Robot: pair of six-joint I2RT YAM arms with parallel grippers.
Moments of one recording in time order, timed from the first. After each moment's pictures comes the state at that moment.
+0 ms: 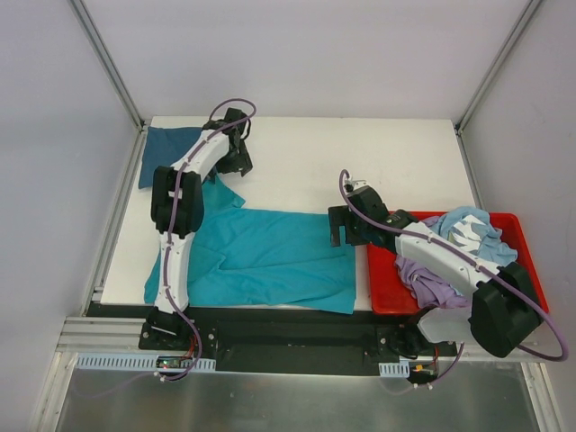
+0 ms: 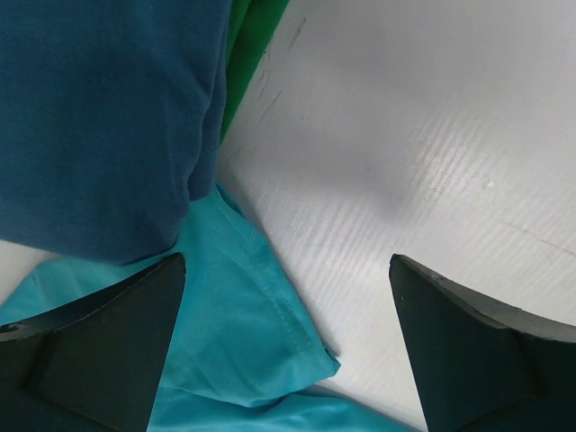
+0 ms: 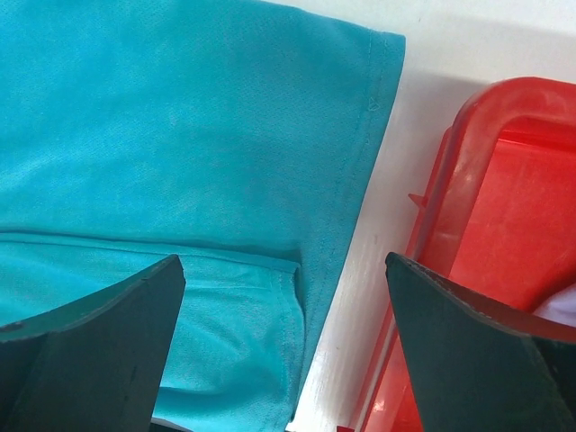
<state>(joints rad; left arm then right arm) -0.25 2.29 2.00 -0.96 -0.30 -0.58 0.64 1.31 0.86 -0.52 0.15 0.41</state>
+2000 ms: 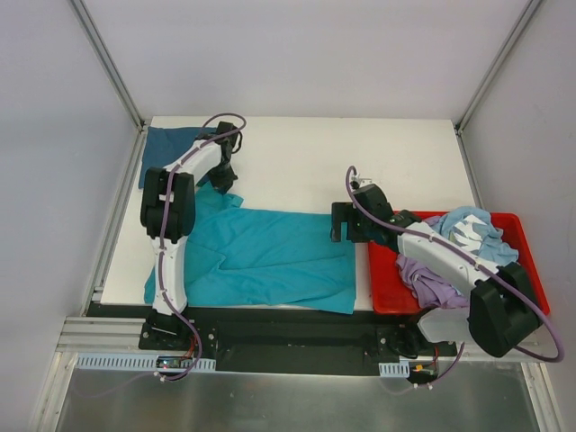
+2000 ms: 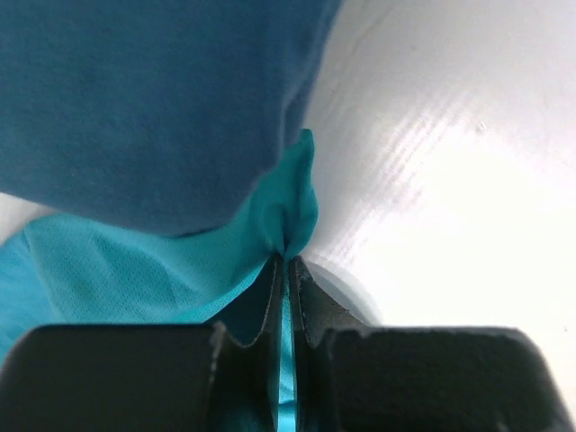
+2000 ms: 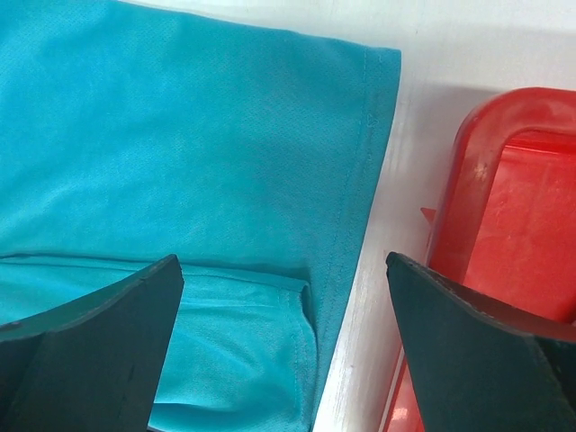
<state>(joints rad) -0.21 2.22 1.78 -0.91 -0.29 -0.68 0.59 1.30 0.83 -0.45 0.10 0.45</state>
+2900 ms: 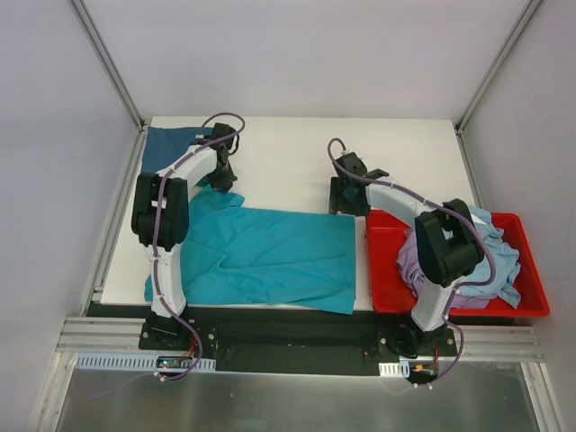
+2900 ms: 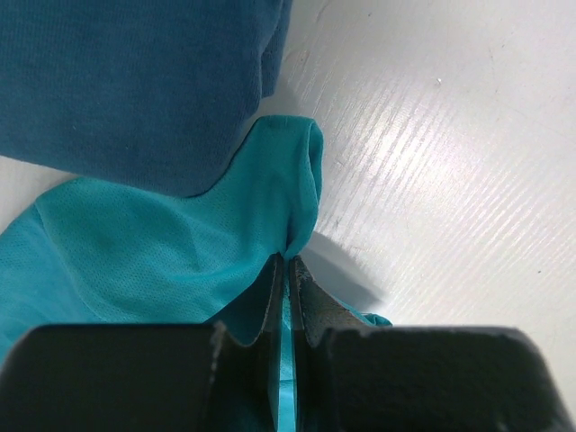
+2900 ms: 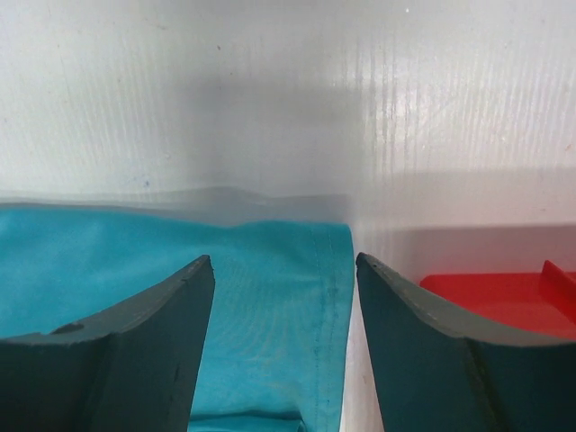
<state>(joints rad) -0.21 2.08 1.60 -0.74 -0.21 -0.61 0.50 1.80 1.25 -0.58 0.21 0.48</state>
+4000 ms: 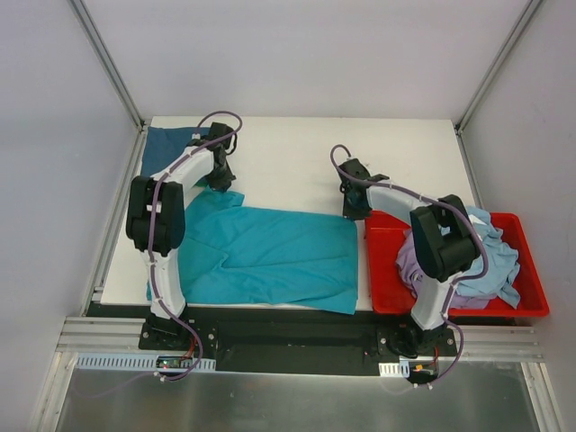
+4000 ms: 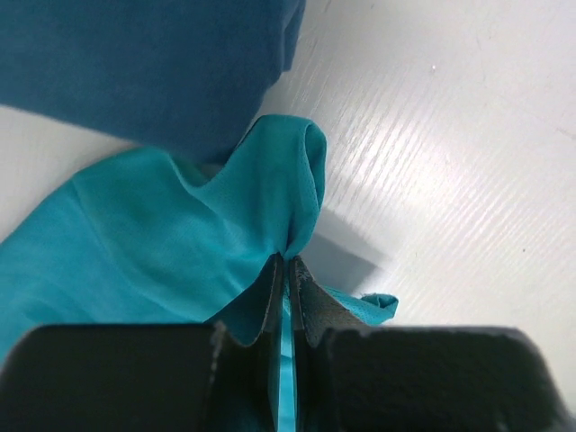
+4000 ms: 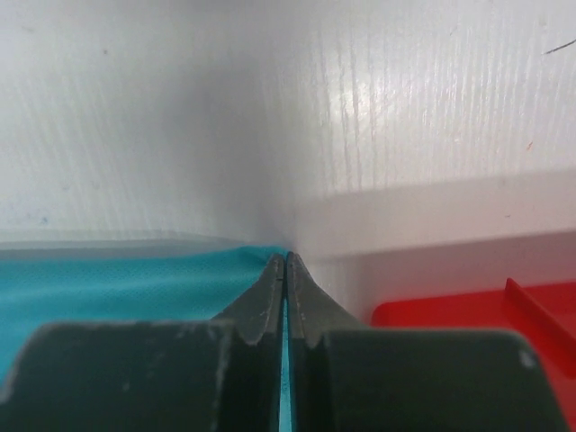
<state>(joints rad) -0.21 2.03 1.57 -0.73 -0.21 -0.63 0.46 1.87 1.22 -0.55 0.27 0.48</state>
